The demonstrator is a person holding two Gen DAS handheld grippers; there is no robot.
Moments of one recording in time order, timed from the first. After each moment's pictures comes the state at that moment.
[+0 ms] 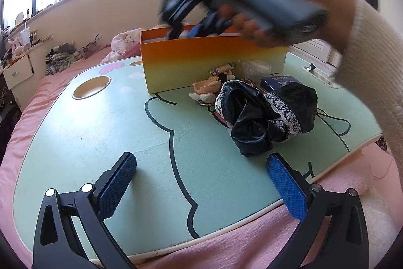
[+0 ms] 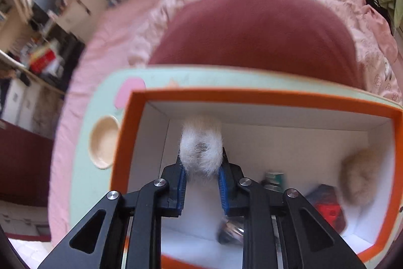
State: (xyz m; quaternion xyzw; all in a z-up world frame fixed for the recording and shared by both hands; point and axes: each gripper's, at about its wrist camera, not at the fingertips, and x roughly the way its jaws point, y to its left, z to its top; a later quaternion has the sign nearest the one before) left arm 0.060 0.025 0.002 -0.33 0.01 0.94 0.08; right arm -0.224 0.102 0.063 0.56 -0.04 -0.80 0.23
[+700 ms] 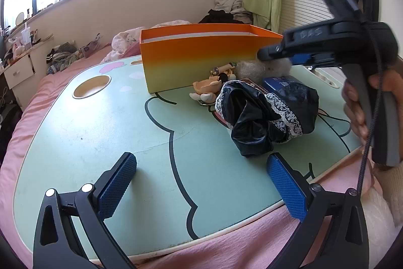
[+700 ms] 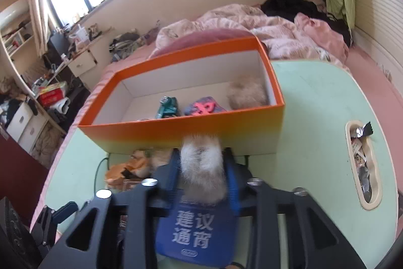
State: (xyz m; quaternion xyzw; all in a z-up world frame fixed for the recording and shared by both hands) left arm 0.058 0.026 0.002 -0.33 0.01 0.94 0.07; right arm -0.086 0.225 0.051 0.39 -0.07 -0.90 0.20
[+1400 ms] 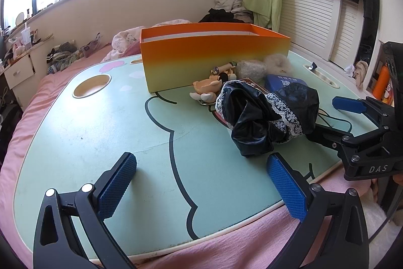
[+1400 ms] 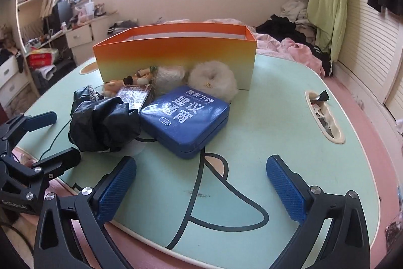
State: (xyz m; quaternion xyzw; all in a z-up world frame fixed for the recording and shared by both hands) left arm 0.060 0.026 0.000 -0.33 0.01 0.94 0.07; right arm 0.002 0.229 0.002 0.34 0.06 -0.92 0.16
